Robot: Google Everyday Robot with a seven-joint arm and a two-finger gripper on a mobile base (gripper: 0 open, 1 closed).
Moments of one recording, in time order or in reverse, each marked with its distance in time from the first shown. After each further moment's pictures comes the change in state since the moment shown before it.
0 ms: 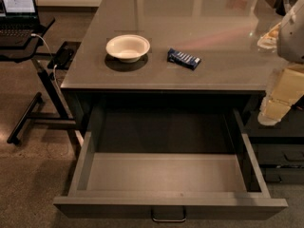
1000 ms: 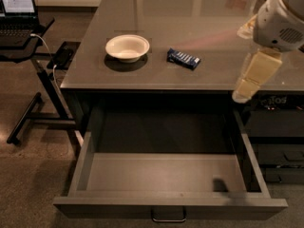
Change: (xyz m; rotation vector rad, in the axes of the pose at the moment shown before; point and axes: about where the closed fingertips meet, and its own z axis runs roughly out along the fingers) arm -0.031 -0.045 0.026 -0.002 -0.118 0.014
